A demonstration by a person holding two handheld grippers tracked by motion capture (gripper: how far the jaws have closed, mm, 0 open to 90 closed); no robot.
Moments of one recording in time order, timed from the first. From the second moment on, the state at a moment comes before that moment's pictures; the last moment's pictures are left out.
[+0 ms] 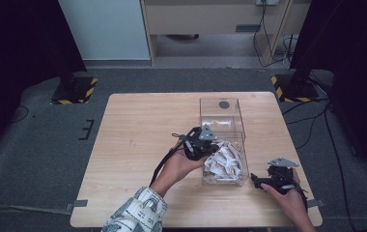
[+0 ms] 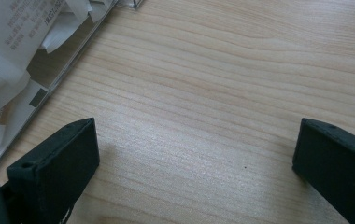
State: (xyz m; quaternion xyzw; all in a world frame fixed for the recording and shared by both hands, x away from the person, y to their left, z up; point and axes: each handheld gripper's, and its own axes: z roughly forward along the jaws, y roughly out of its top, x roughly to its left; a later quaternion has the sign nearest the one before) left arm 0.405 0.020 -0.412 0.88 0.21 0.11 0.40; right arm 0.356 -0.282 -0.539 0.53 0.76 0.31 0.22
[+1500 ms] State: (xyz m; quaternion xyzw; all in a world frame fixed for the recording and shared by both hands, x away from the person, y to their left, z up) left arm 0.402 0.057 -0.369 0.85 0.21 0.14 0.47; right arm 0.356 -0.282 -0.539 0.53 0.76 0.31 0.22
